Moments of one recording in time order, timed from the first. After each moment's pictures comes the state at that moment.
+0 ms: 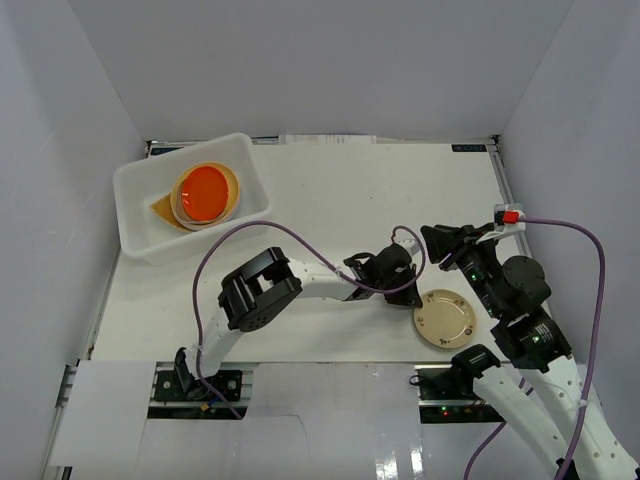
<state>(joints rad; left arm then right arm) -1.11 2.22 1.46 0.09 0.19 -0.85 0.50 0.44 0.71 -0.25 0.08 0.39</state>
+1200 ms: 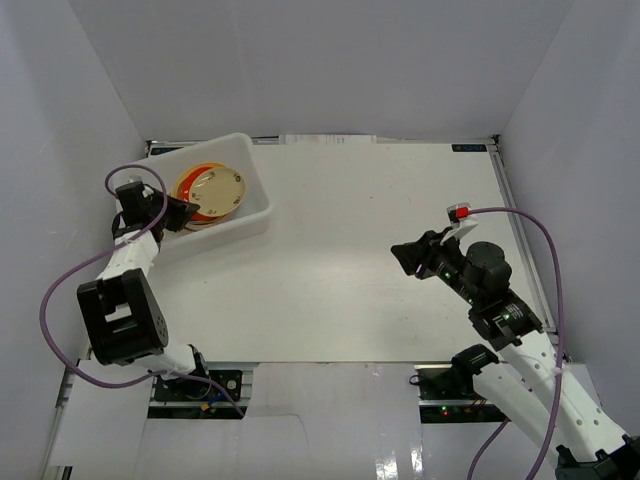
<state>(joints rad) 0.30 1.47 0.92 -0.04 0.39 -0.85 0.50 0.58 0.59 -0.20 -0.14 0.42</state>
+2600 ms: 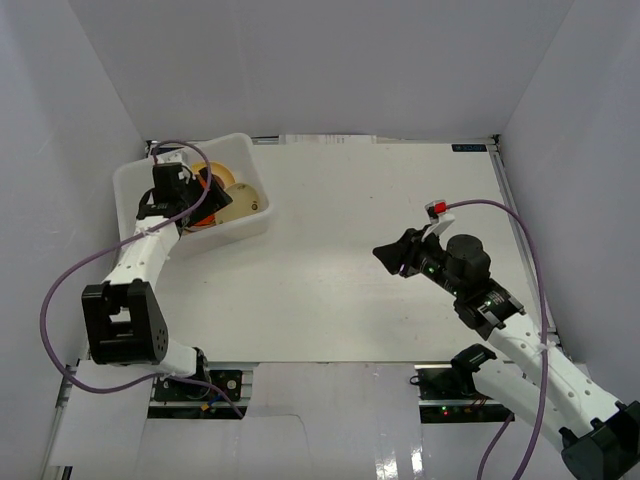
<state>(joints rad) 0.06 1.43 1.08 -0.28 0.18 -0.48 0.57 0.72 0.57 -0.08 -0.18 0.48</state>
